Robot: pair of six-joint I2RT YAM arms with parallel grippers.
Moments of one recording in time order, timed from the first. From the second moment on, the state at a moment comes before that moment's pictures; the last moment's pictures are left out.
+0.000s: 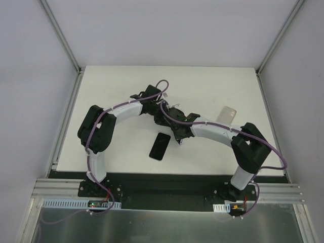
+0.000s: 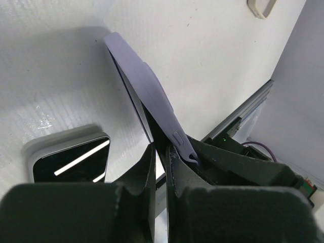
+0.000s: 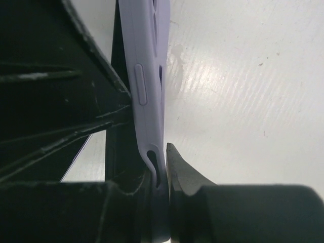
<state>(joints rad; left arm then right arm) -0.56 1.94 1.33 -0.46 0.57 -0.76 0.88 1.73 1.16 -0.63 0.37 0.46</state>
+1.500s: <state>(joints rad) -0.59 1.91 1.31 -0.45 0.49 -0.73 0.85 1.65 1.01 -0.44 0.30 0.43</state>
